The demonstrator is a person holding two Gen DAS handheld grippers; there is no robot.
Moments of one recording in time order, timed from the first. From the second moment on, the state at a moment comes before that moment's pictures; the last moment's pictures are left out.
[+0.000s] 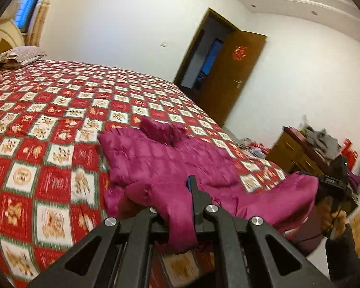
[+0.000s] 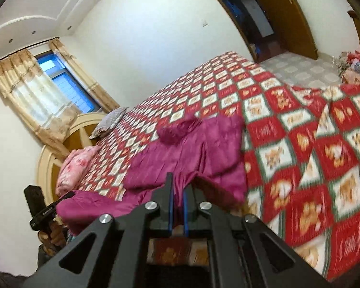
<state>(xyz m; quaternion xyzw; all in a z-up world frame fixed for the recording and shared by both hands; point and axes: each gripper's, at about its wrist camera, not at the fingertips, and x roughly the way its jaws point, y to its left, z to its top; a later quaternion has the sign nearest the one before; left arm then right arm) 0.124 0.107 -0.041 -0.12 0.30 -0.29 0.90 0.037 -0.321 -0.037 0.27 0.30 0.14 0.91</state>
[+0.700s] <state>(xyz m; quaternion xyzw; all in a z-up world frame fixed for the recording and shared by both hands) 0.146 0.109 -0.080 -0.10 0.34 -0.30 0.88 0.070 -0.335 -0.080 0.28 0.36 0.11 0.88</state>
